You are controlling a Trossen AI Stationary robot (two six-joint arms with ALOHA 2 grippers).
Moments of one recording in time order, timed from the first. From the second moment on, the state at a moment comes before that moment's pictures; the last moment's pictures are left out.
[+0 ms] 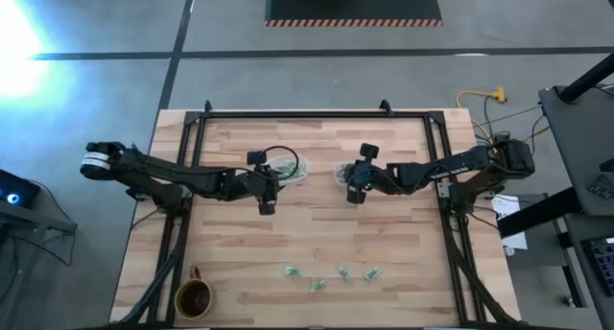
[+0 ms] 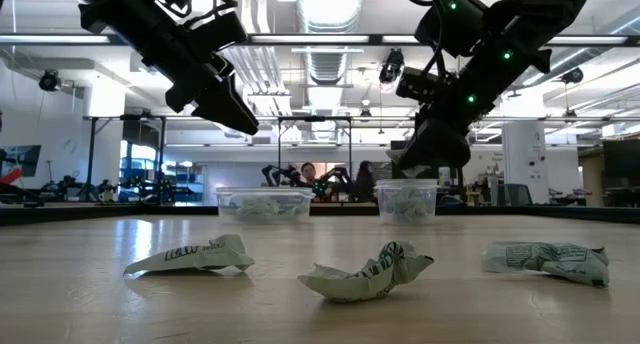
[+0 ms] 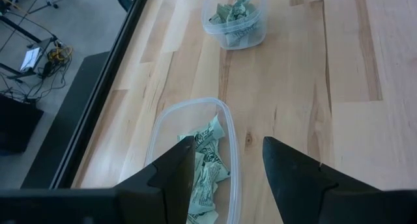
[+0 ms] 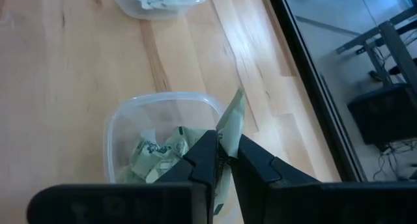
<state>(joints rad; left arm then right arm) -0.07 1.27 0.71 -0.11 -0.48 0.14 -0.05 1.49 0.68 0.00 0.55 -0.16</state>
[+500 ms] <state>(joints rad) -0.07 1.27 0.71 -0.11 -0.48 0.14 -0.05 1.49 0.67 0.00 0.55 -0.16</state>
